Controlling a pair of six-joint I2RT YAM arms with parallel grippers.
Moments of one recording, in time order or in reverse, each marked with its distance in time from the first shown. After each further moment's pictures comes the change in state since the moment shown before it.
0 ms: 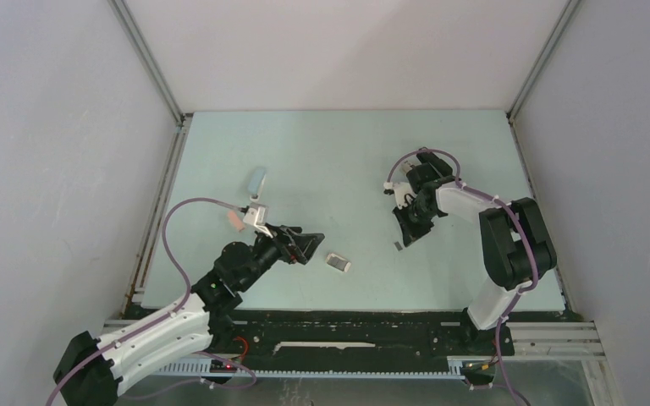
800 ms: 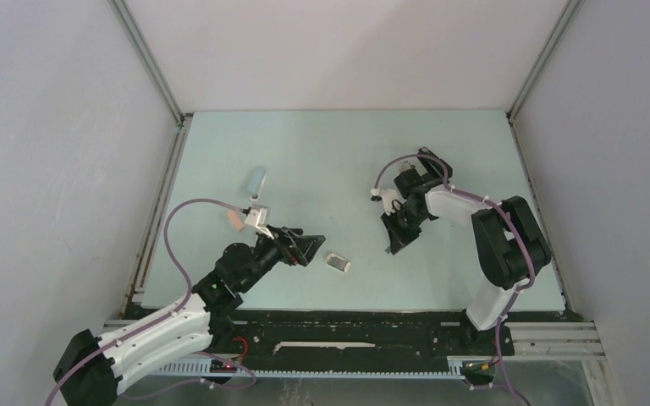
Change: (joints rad) left arm -0.008 0.002 -0.011 0.009 0.000 -0.001; right arm 0.071 0.016 0.000 -0.001 -0.087 0.021
